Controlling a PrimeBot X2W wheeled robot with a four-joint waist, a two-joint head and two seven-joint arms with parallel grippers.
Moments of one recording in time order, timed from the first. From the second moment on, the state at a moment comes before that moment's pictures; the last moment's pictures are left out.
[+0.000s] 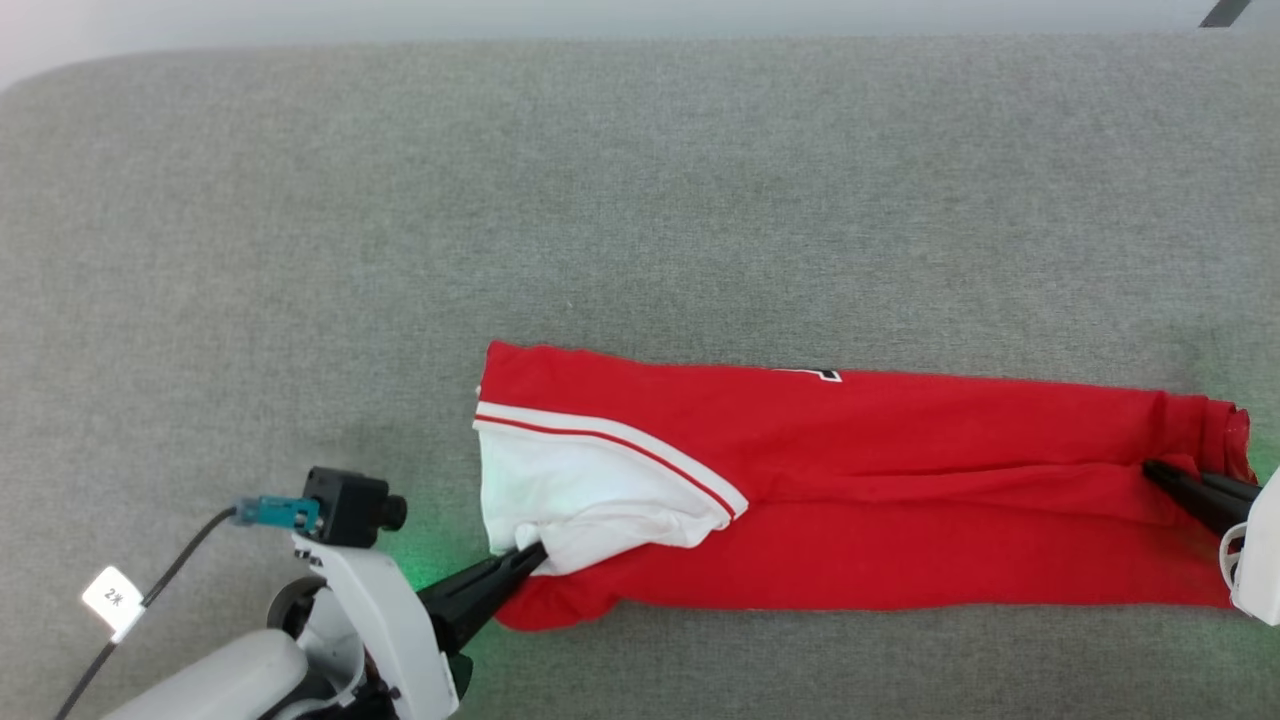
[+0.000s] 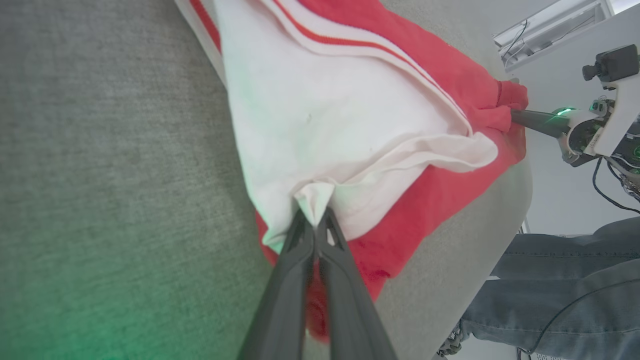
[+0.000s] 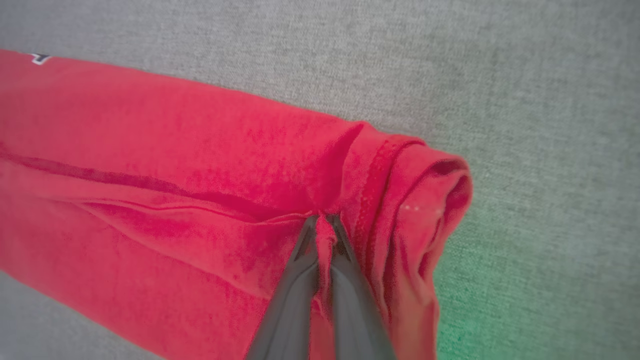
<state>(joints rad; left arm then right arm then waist) -0.56 0.79 -1.08 0.10 -1.43 -0.10 -0.02 -0.38 -0.81 0.46 0.21 1.02 0.13 0.43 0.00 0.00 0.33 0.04</state>
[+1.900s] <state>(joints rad) -0.11 0.38 -0.21 0.17 -0.51 0.00 -0.26 -0.22 -0.77 0.23 0.41 1.09 0.13 0.49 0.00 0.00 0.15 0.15</state>
